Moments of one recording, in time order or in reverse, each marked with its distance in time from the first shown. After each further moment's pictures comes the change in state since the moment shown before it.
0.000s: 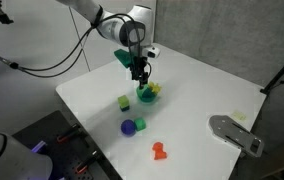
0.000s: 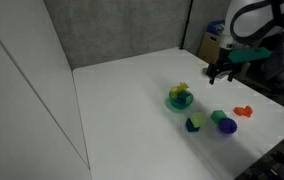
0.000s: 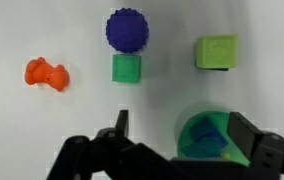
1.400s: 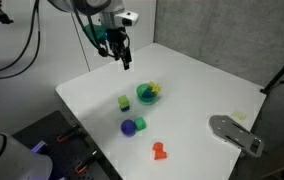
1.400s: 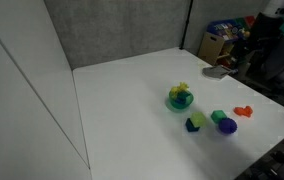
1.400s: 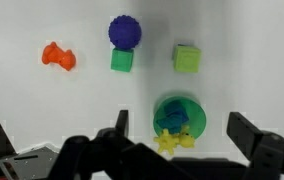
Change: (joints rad) arm -0.021 -0.477 0.097 -0.272 -0.048 -0.012 -0.010
